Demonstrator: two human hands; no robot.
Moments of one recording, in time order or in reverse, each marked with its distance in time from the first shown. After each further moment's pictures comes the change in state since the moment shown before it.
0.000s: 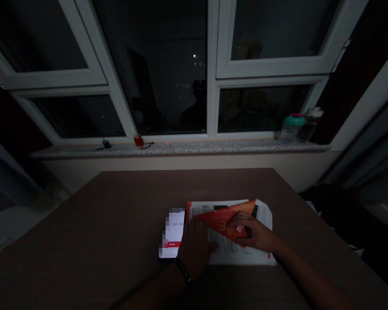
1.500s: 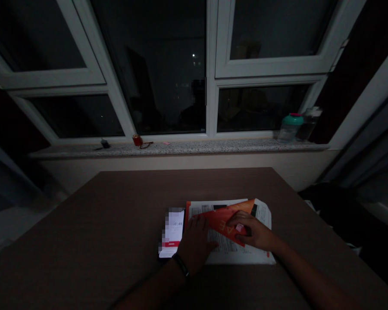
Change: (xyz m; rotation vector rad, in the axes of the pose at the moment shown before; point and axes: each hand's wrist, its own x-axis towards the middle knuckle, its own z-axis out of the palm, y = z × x) left_hand 0.010 -0.013 0.017 -0.084 0.000 0.117; right_hand 0.000 0.003 0.001 -0.011 0.014 -0.009
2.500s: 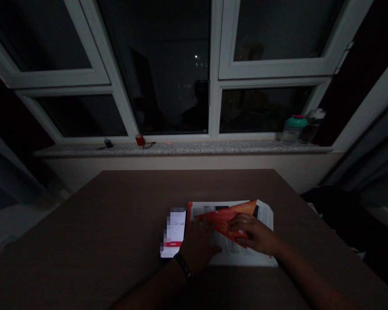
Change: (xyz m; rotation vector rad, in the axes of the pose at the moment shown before) left_hand -0.003 0.001 -0.004 -0.017 -0.035 0.016; right_hand 0.003 -0.011 -0.006 -0.190 -0.110 -0.051
